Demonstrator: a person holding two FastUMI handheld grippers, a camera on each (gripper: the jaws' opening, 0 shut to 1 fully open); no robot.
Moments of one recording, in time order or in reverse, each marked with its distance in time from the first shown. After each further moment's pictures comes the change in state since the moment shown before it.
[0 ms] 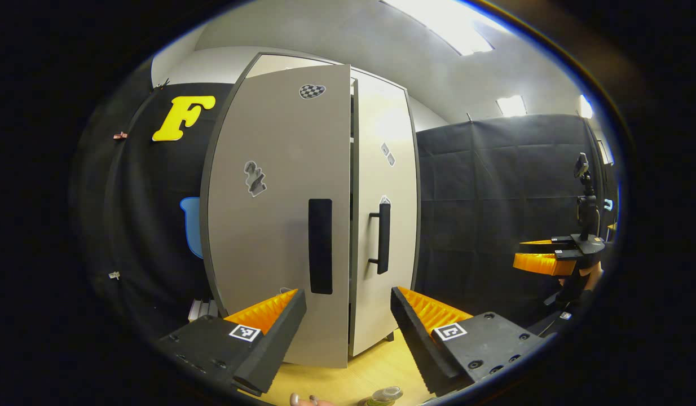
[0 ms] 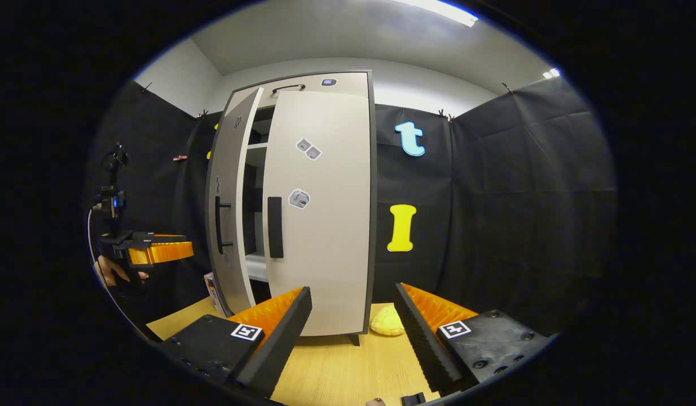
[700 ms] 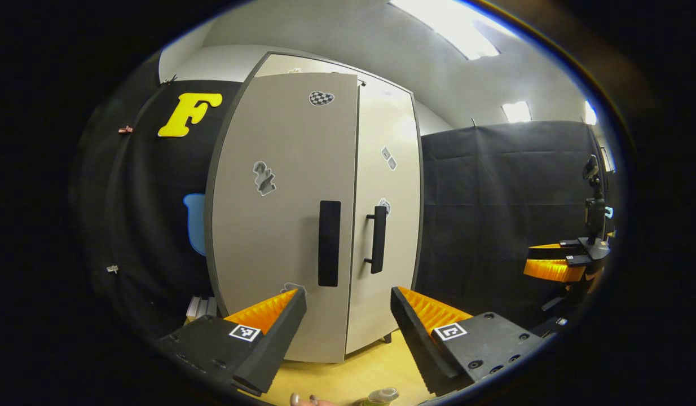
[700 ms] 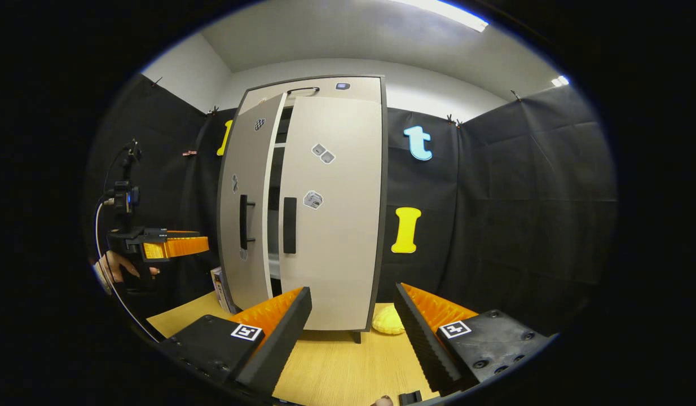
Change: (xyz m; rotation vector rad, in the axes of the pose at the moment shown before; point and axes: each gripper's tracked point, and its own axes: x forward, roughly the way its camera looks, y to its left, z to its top) left arm -0.005 0.002 -0.001 -0.029 -0.012 0.021; right arm -0.022 0.015 0.003 -0.039 -0.006 0.050
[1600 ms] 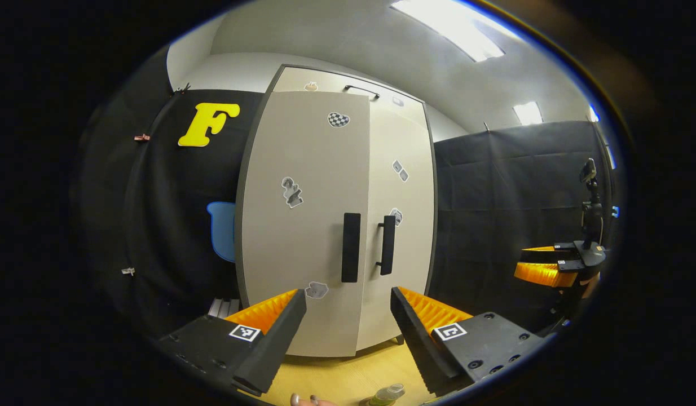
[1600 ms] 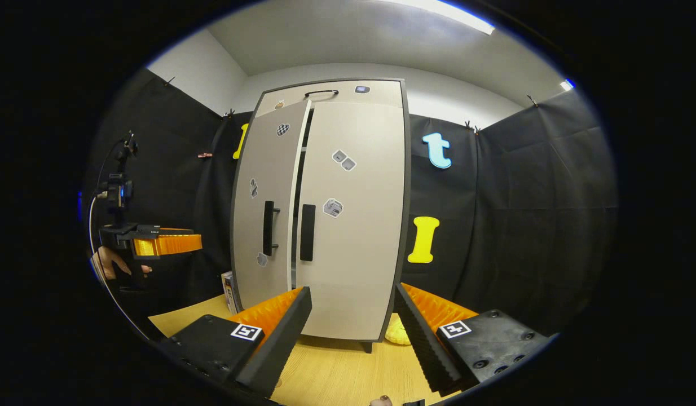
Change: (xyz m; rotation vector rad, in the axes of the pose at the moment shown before) left arm -0.028 0.020 0.016 0.003 -0.043 0.091; right arm 0.013 0.020 0.007 -0.023 -0.040 0.091
